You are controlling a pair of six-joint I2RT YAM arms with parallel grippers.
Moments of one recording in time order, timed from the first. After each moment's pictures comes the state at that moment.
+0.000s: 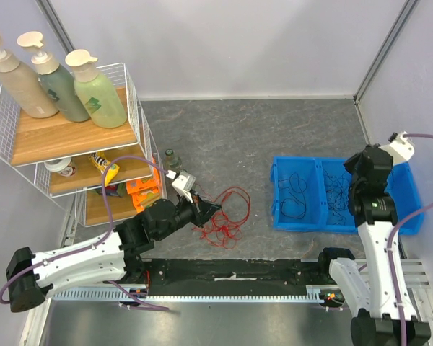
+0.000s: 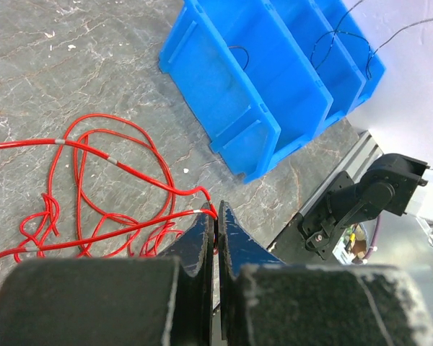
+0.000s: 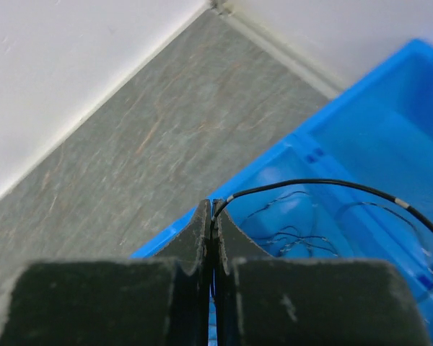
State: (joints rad) left arm -1.09 0.74 0.44 0.11 -0.20 -0.62; right arm -0.07 0.74 0.83 -0.40 0.45 0.56
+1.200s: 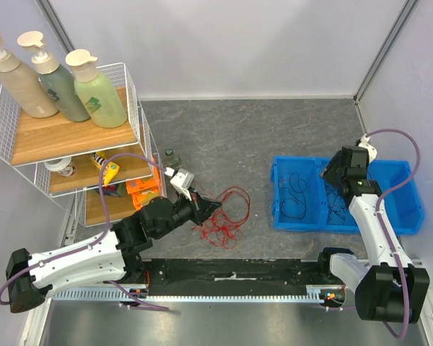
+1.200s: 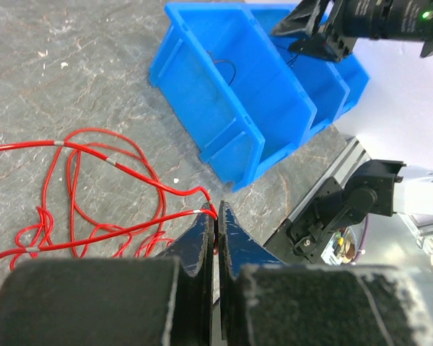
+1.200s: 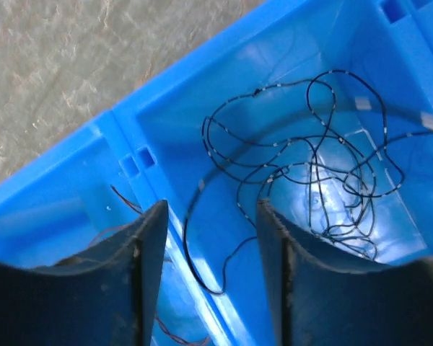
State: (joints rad) left arm -1.09 0.74 0.48 0.08 -0.20 -0.61; right arm -0.08 1.02 0.74 -0.47 0.21 0.54
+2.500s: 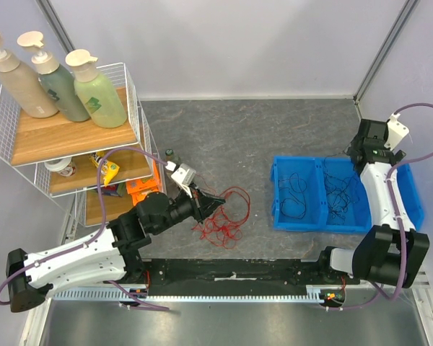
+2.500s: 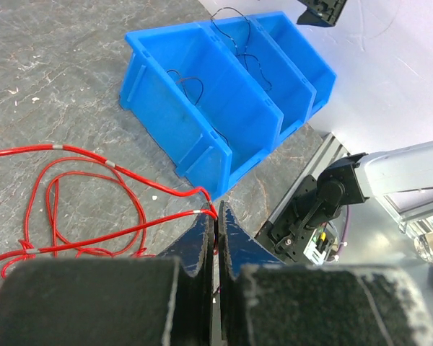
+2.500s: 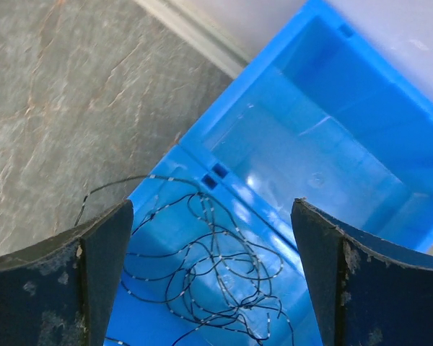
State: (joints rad) left arm -1.09 0.74 0.58 0.06 -0.12 -0.55; right arm -0.20 1.27 1.07 -0.57 0.59 0.47
